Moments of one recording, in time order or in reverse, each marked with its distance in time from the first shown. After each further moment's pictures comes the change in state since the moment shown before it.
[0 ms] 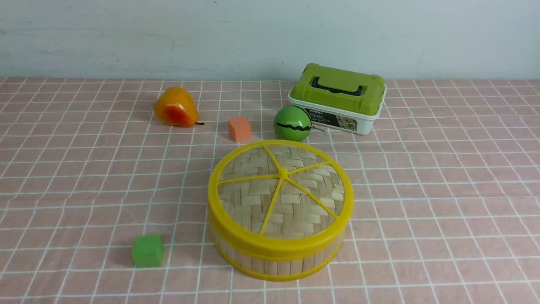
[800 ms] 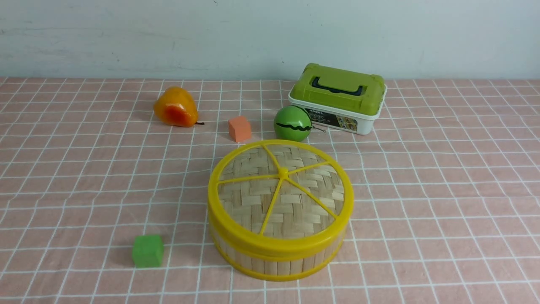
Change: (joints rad) right arm 0.000 0.000 0.000 0.000 0.000 0.000; left arm 0.000 0.000 0.000 0.000 0.000 0.000
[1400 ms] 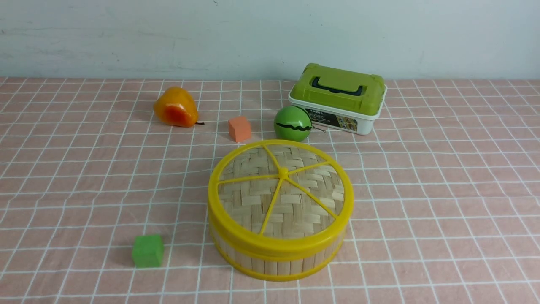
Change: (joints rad) right arm 0.000 0.000 0.000 0.000 0.000 -0.001; left arm 0.000 0.000 0.000 0.091 0.000 0.000
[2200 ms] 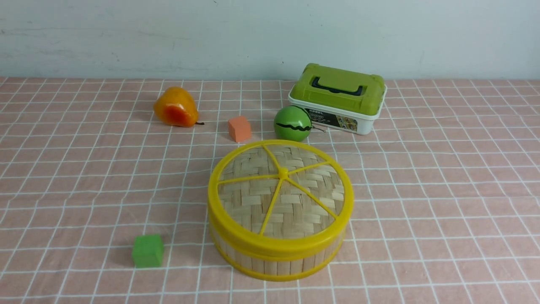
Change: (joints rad) right arm 0.000 0.000 0.006 0.671 0.004 0.346; left arm 0.000 0.000 0.000 0.000 0.000 0.000
